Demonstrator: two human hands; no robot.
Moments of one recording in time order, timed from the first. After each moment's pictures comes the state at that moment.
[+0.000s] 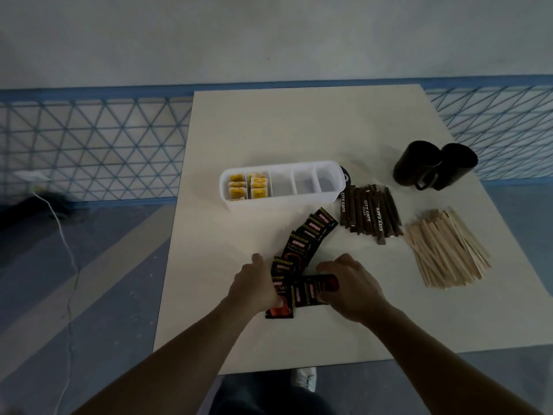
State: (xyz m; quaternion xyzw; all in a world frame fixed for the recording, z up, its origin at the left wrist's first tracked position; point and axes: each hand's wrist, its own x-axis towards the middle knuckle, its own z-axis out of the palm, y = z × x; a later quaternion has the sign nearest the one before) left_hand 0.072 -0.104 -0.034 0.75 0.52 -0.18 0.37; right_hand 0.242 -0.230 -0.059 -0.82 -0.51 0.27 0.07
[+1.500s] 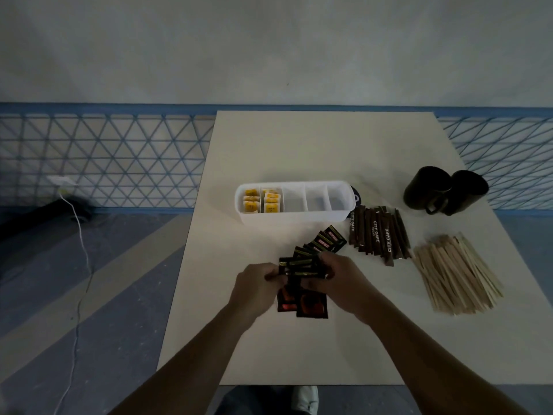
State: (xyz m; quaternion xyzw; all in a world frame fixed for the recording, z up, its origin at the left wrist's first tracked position) left_hand 0.059 -0.105 -0.014 0.66 0.53 0.06 0.52; right_hand 0.233 -0.188 -0.022 -0.74 -0.41 0.43 0.31
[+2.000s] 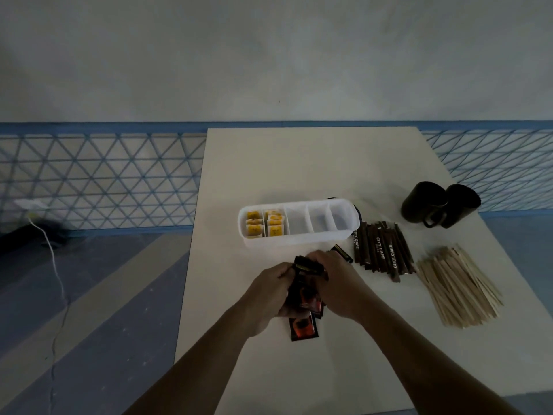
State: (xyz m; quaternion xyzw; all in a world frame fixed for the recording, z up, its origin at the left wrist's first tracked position) left_hand 0.067 -0.058 0.010 0.48 0.41 0.04 0.77; right_hand 0.215 -0.138 0.000 -0.78 -0.47 0.32 0.25
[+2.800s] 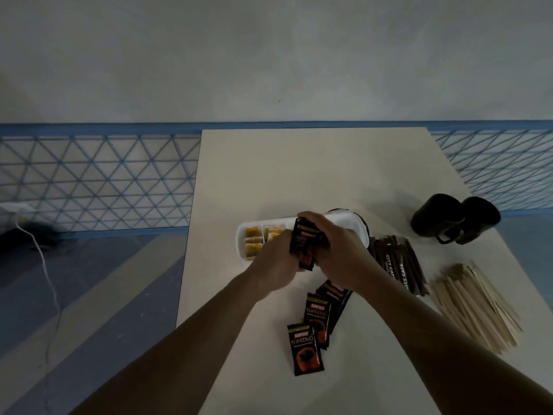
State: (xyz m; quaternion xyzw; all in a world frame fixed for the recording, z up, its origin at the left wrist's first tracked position) left_hand 0.127 0.023 0.022 0.68 0.37 0.05 0.63; right_hand 0.257 -0.060 0.028 -0.77 -0.50 0.26 0.30
